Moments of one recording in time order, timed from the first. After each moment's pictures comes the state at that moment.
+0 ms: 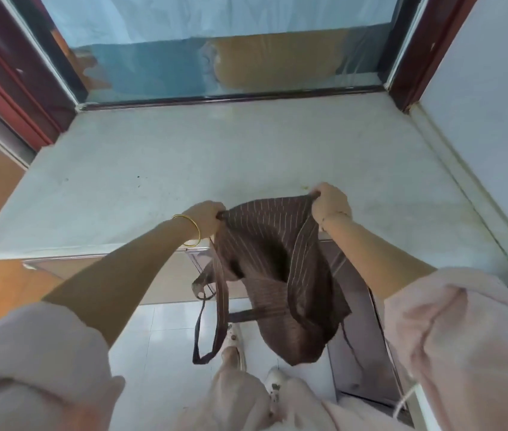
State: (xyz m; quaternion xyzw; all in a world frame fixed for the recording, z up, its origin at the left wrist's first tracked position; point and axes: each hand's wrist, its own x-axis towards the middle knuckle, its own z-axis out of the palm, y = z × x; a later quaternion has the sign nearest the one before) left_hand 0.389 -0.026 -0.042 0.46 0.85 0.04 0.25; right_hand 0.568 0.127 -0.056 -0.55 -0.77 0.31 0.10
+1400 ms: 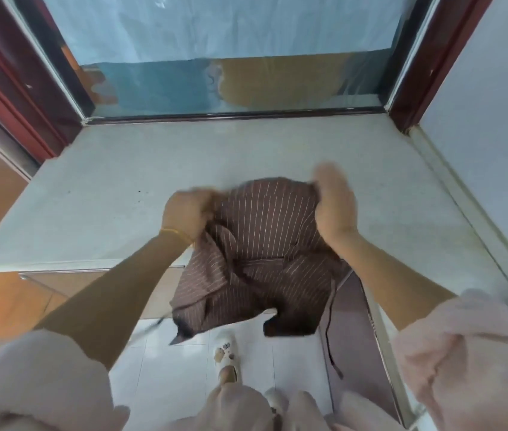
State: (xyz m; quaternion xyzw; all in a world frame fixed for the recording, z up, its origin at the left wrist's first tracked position) left_hand 0.350 -0.022 -0.038 0.52 0.85 0.12 0.06; right_hand 0.571 0.140 -0.032 -0.39 -0.91 0.09 0.11
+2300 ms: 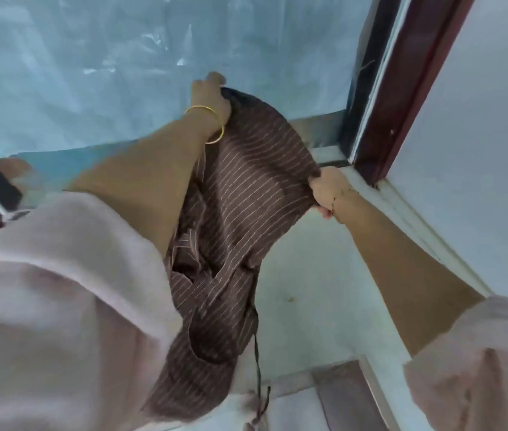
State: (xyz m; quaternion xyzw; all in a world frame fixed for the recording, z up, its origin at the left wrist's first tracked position) left_hand 0.260 0.312 0.165 0.46 0.82 0.33 0.06; right_hand 0.468 0.340 0.077 -0.56 -0.72 0.37 0.18
